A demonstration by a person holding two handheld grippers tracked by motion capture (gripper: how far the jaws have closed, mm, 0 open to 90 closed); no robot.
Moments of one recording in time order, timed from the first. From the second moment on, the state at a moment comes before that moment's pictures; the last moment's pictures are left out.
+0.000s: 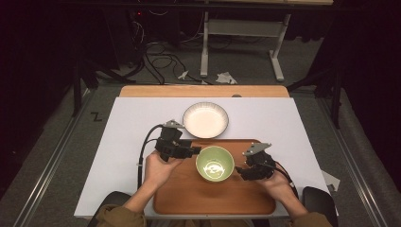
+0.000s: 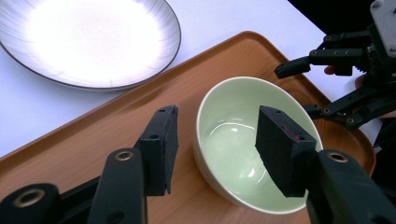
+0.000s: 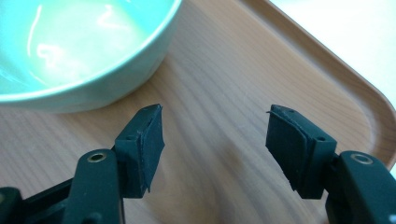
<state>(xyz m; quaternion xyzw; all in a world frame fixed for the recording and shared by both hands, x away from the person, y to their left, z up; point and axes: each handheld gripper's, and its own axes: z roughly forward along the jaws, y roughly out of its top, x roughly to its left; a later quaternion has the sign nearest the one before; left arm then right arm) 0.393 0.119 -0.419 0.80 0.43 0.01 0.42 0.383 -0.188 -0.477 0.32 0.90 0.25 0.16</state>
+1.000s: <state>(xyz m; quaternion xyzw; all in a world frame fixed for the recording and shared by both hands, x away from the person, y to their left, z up) 0.375 0.143 -0.434 0.78 0.45 0.01 0.42 0.382 -0.187 -0.476 0.32 0.90 0.25 0.16</state>
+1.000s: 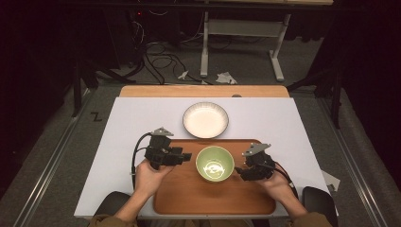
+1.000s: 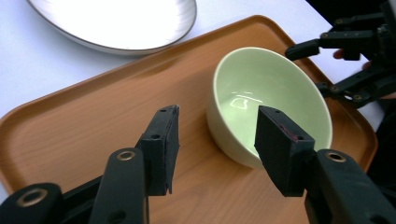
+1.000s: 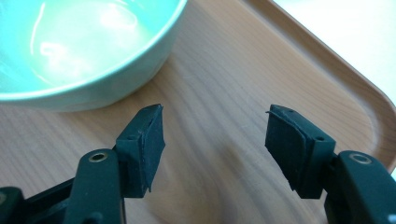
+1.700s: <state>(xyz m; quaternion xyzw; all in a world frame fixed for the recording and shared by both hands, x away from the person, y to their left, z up) 0.379 0.145 -0.467 0.78 0.48 0.02 0.40 0.382 -0.188 -0.476 0.32 0.90 0.25 0.16</state>
